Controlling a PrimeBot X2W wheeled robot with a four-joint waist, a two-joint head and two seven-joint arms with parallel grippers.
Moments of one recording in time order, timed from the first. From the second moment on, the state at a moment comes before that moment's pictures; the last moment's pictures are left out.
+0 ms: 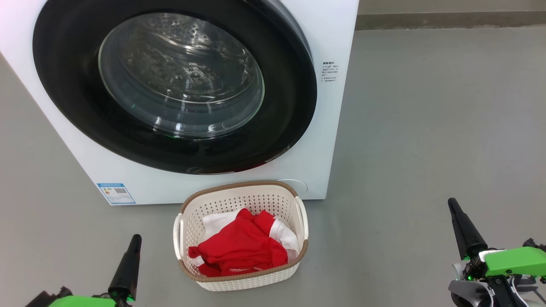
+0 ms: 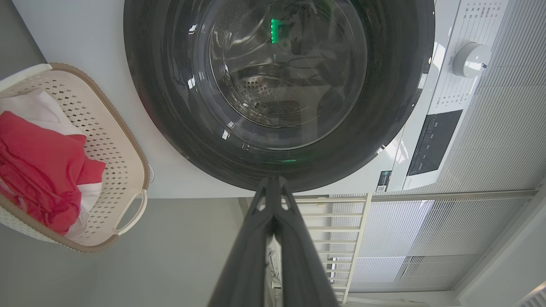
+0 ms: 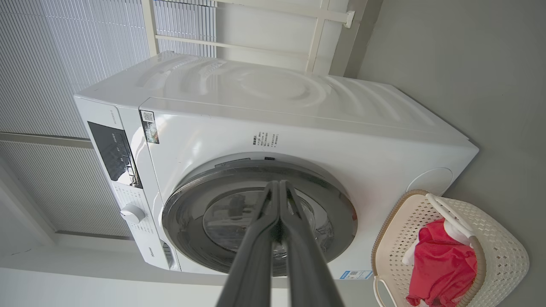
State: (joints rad) left arm -0.07 0.04 0.08 0.27 -1.60 -0.12 0.11; right arm -0.07 -0.04 -0.13 0.27 1.60 0.13 0.11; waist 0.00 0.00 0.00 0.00
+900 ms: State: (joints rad) left arm -0.07 0.04 0.08 0.27 -1.60 -0.12 0.11; right arm -0.07 -0.04 -0.13 0.27 1.60 0.13 0.11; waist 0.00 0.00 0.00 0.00
